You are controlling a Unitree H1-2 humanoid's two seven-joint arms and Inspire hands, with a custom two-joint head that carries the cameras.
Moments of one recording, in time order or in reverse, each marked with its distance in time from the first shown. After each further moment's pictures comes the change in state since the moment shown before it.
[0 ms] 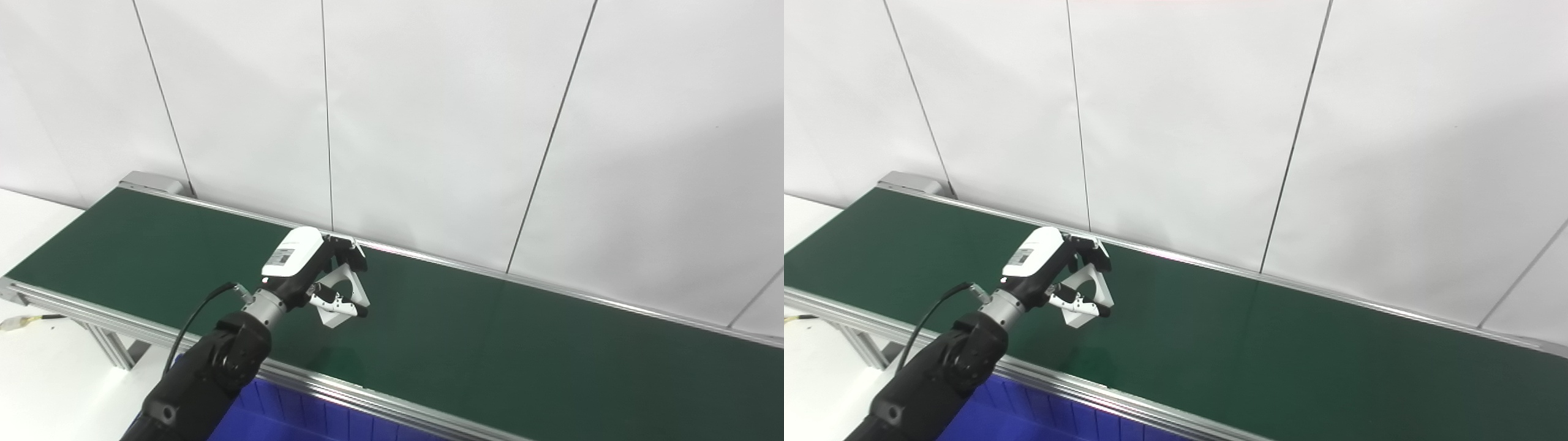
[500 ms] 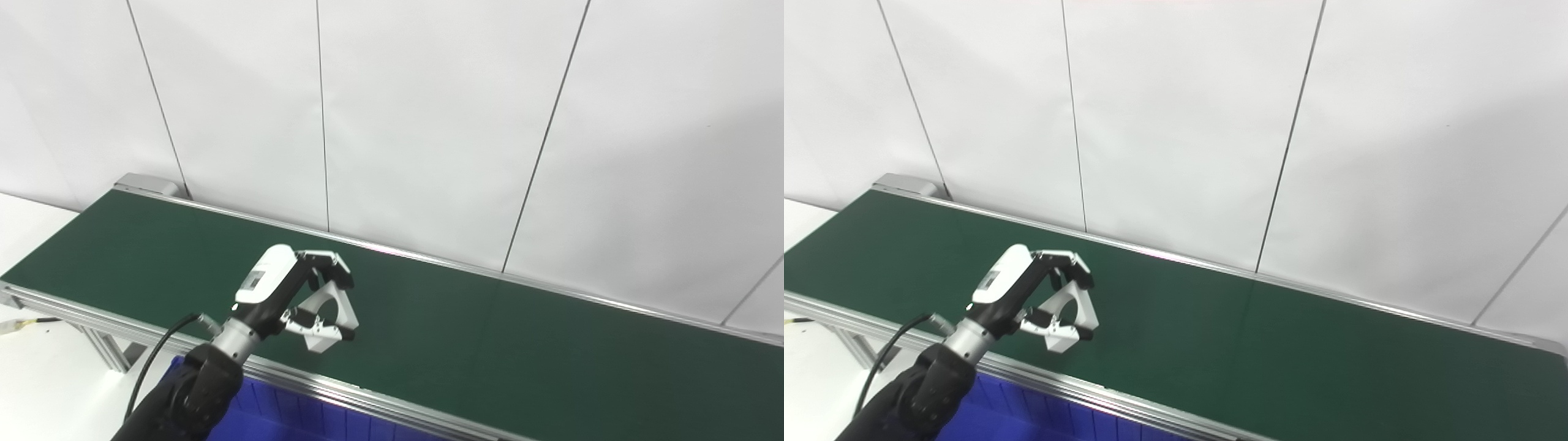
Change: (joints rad) left arm 0.188 -0.001 0.058 -0.225 -0.074 -0.026 -0.052; right arm 0.005 0.000 0.001 -0.030 -0.004 0.001 0.000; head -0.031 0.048
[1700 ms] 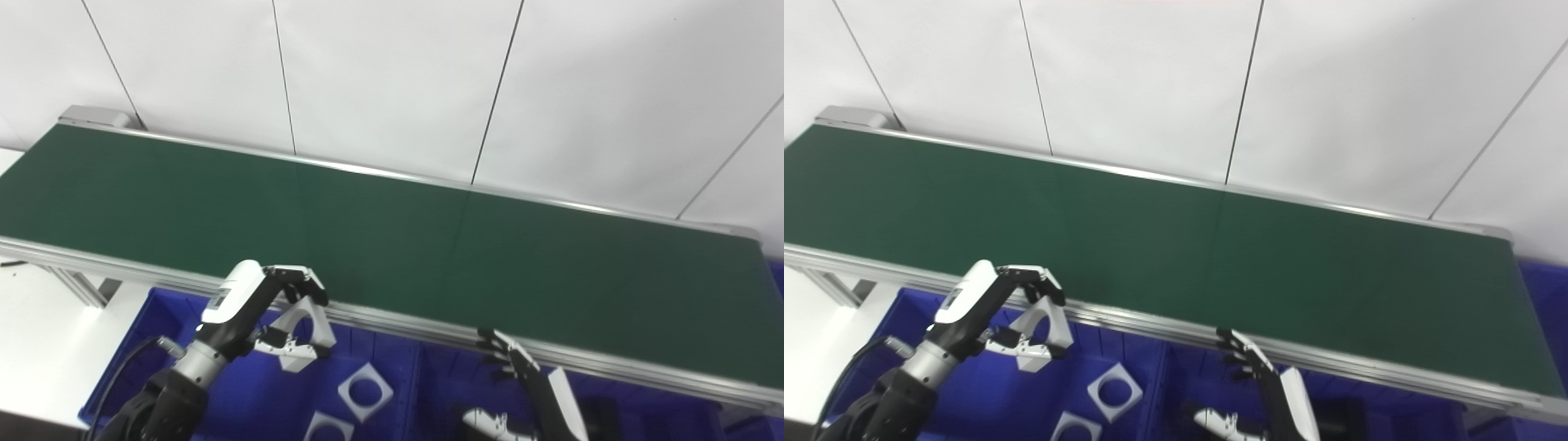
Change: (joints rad) left arm 0.236 -0.074 -0.036 -0.109 -0.011 -0.031 -0.108; right arm 0.024 -0.004 -0.018 -0.207 0.023 0.135 0.089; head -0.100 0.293
